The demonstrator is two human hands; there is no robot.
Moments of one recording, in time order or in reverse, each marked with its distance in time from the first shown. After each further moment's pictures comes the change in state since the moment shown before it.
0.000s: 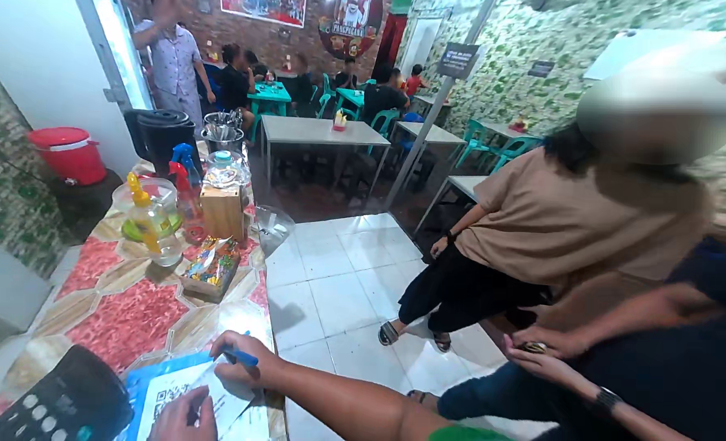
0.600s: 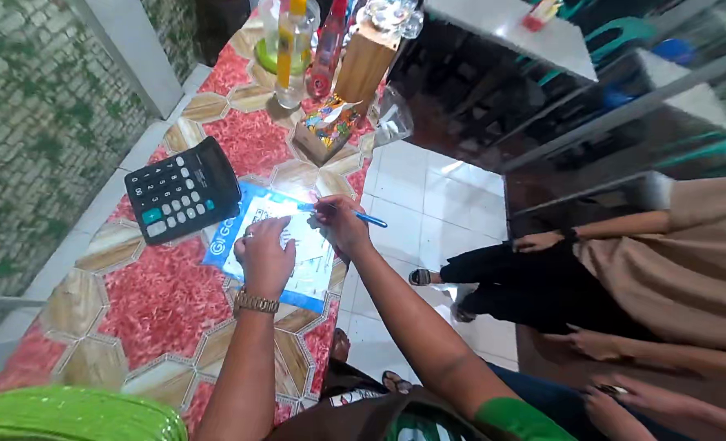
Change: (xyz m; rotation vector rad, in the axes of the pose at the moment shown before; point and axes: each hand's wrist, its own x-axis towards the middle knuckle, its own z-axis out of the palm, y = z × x) left_hand 0.005 -0.005 -0.002 0.139 -0.069 -0.178; right_hand 0.003 0.034 0.007 0.628 0.248 0.119
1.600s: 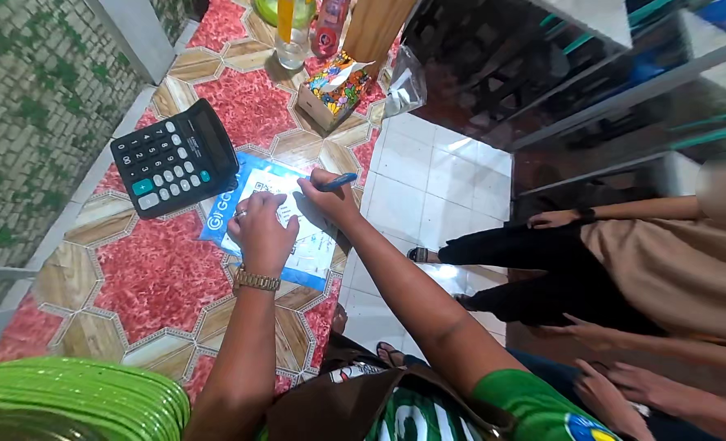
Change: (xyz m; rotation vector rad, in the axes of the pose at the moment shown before) left_hand 0.002 -0.007 0.010 0.054 0.073 -0.059; right_hand 0.020 0.003 0.019 -0.811 -0.148 -0.216
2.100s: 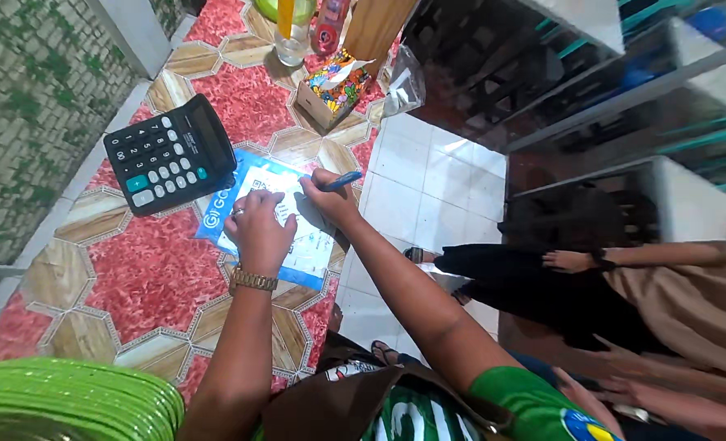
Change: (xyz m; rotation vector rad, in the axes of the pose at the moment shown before) left_hand 0.000 -0.001 -0.001 -0.017 -0.001 0.013; right_hand -0.004 0.003 -0.002 0.140 -0.001 -0.044
